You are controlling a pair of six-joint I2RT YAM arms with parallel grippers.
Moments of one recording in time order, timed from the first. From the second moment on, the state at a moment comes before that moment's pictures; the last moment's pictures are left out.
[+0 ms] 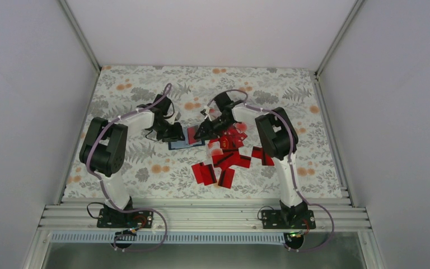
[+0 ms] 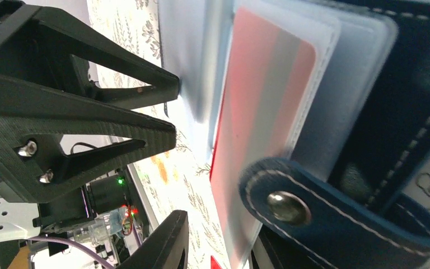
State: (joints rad) left arm -0.32 1.83 1.13 -0.62 0.41 -0.30; right arm 0.52 2.27 1.57 -0.61 -0.99 0.28
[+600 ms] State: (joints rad) left arm -0.27 1.65 1.07 -0.63 0.33 -0.33; right arm 0.59 2.30 1.72 -0.65 -0.98 0.30
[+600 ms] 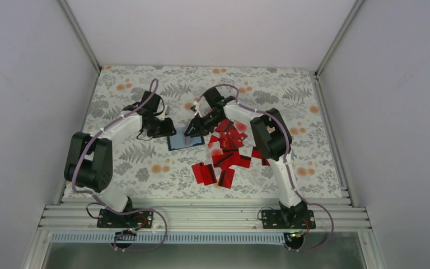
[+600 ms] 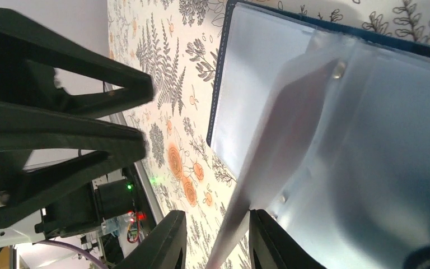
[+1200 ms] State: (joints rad) left arm -0.19 1.42 0.90 -0.65 0.28 -0.36; right arm 0.66 2.43 1.91 -0.70 -0.98 0.33
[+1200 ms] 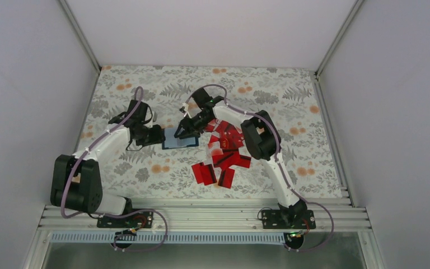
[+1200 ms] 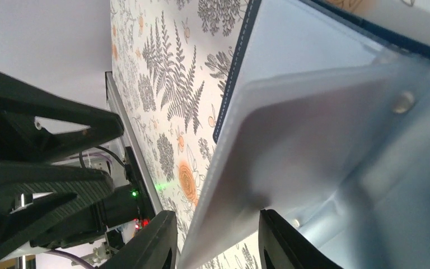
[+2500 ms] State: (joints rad) left arm -0.33 1.31 0.89 -0.55 0.42 -0.25; right arm 0.42 1.87 1.40 -0.53 -0.80 0.38
